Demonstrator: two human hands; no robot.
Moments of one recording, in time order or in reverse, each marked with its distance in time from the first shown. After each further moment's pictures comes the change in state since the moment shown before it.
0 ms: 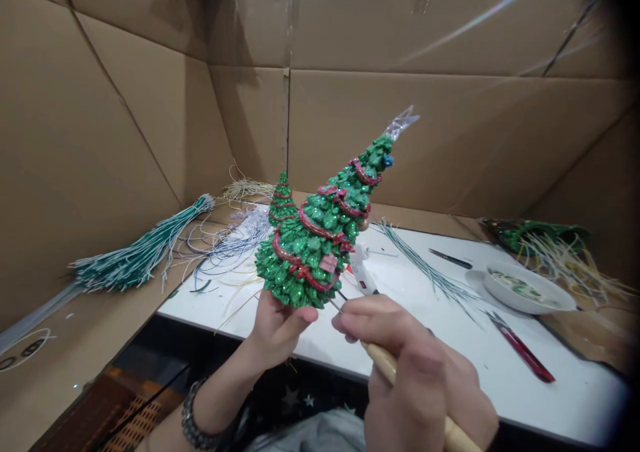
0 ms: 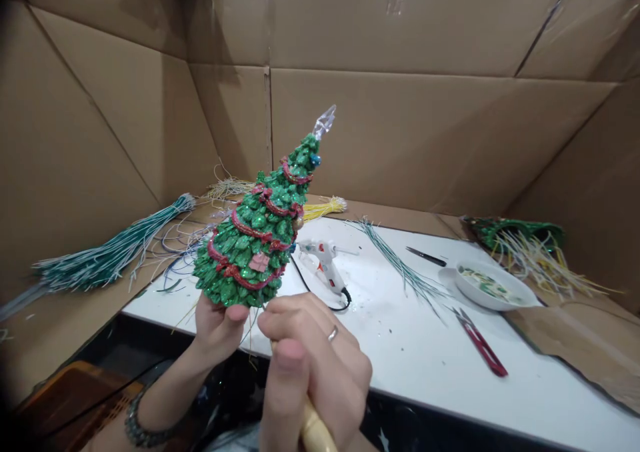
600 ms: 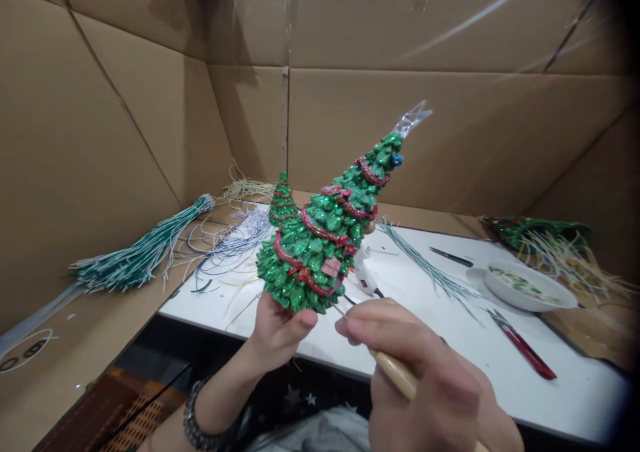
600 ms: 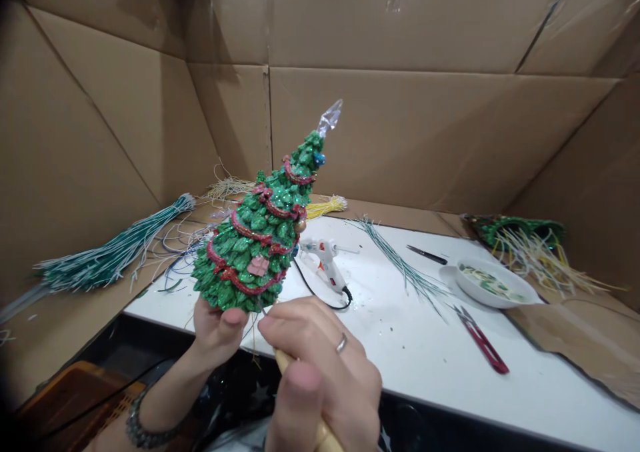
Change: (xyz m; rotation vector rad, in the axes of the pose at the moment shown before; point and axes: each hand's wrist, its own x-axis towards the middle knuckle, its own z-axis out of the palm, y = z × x) left_hand -0.006 -0.002 -0.001 -0.085 -0.059 -0.098; right_hand -0.006 0.007 -0.015 0.009 -0.119 -0.004
